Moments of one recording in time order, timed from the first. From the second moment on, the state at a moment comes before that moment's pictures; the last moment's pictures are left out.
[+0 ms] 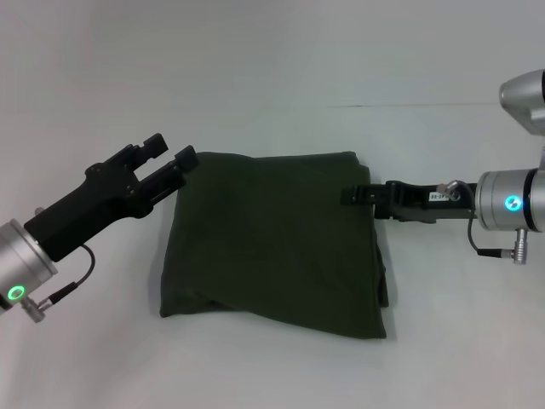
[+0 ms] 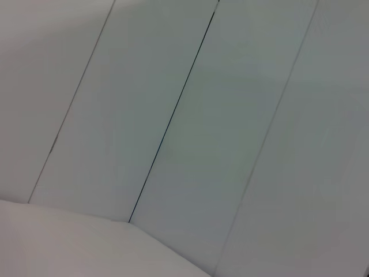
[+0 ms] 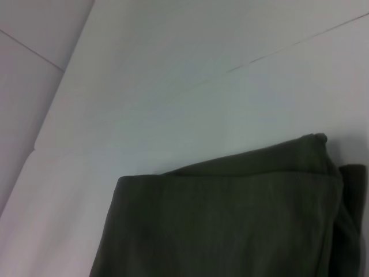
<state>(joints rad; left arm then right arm) -0.49 -2.16 0.36 0.44 1.75 1.51 -1.20 0.79 2.01 -0.86 -0.33 -2.01 -1.01 2.26</state>
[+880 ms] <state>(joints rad) -0.49 -2.16 0.36 0.44 1.75 1.51 -1.20 0.79 2.04 -0.89 -0.32 -2.01 -1.01 2.27</state>
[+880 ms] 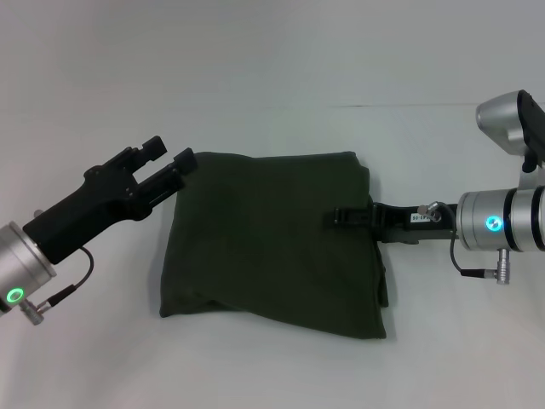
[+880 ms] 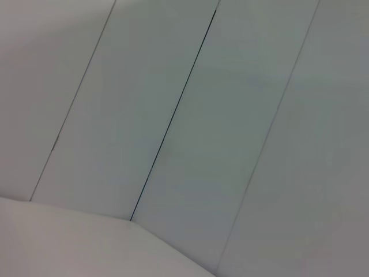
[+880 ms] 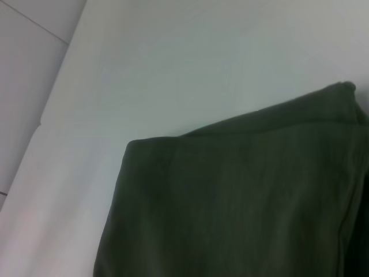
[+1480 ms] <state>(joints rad) -0.49 -2.16 0.36 0.44 1.75 1.51 -1.20 0.79 2.06 -0.91 -0.32 -2.01 -1.01 2.27</state>
